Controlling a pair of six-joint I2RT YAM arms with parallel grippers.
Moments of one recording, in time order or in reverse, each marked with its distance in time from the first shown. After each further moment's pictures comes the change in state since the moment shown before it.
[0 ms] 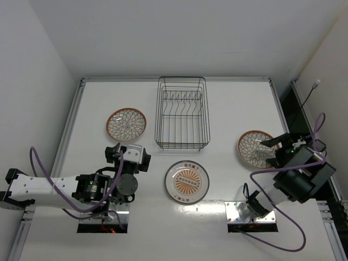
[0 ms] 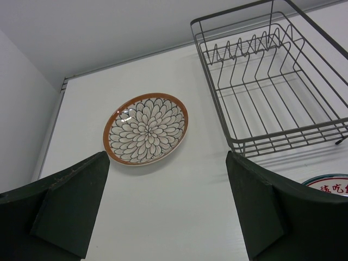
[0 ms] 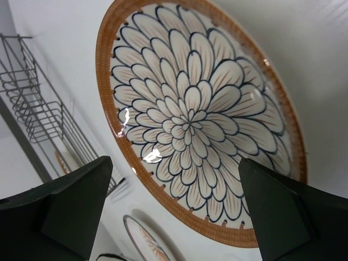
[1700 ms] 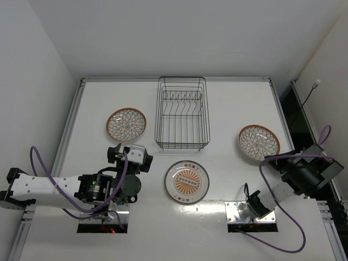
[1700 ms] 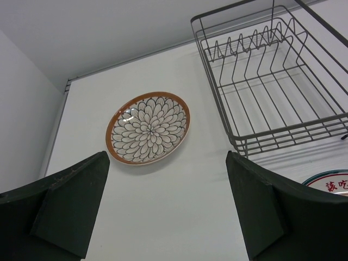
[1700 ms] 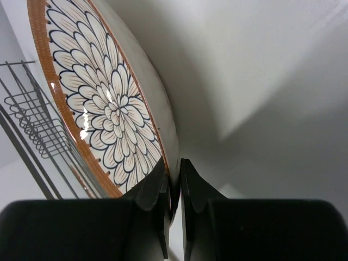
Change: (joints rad) left arm 0.000 0.030 0.003 -0.020 0.000 -0.010; right arm -0.125 0.140 -0.067 0.113 -0.075 0.001
